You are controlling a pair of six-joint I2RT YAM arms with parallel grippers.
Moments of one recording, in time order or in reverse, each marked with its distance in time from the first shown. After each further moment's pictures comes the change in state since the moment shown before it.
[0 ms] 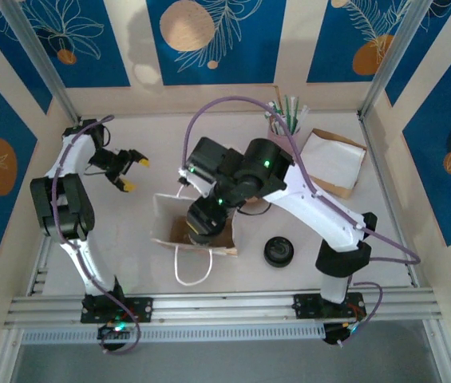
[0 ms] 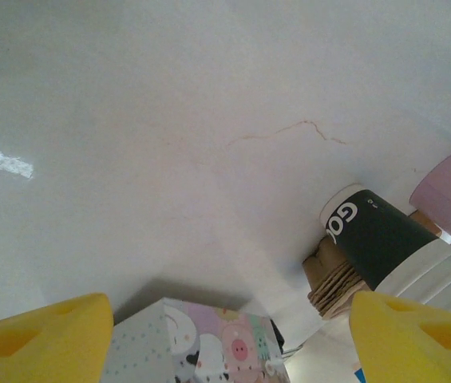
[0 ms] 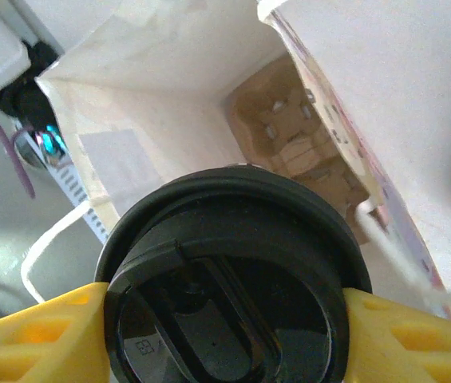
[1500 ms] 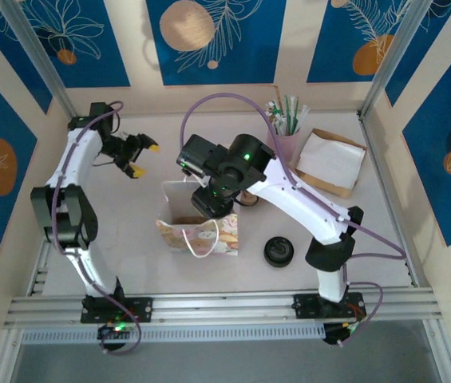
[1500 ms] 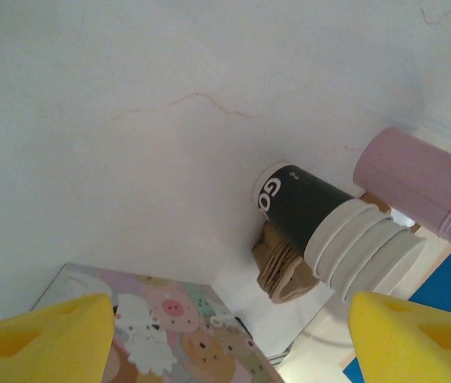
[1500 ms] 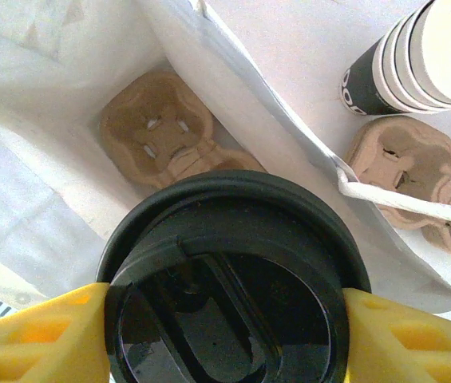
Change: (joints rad) left arm -0.104 -0.127 0.064 0.026 -0.018 -0.128; right arm -0.079 0.083 0.003 0.000 0.226 -0.050
